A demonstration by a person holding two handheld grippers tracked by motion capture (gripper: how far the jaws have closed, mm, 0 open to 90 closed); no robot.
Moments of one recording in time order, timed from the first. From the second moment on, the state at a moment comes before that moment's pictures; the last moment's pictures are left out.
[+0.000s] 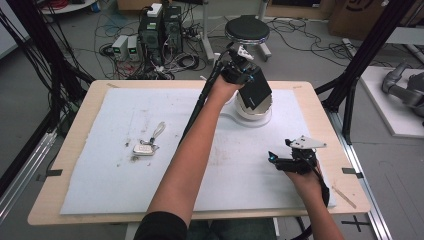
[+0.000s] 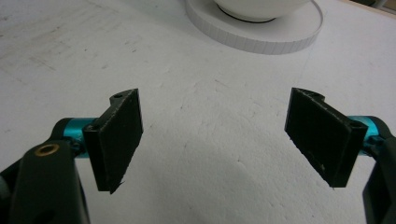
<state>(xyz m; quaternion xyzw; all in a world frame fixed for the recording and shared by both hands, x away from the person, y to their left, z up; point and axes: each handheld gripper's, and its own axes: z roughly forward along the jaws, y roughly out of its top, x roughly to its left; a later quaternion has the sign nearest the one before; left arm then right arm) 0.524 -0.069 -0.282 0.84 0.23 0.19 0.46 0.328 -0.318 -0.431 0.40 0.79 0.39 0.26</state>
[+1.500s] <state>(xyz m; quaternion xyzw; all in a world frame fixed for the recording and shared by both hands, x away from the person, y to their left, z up) 0.474 -0.068 -0.285 0.84 0.18 0.19 0.47 0.334 -0.314 -0.431 0.39 0.80 0.39 0.25</state>
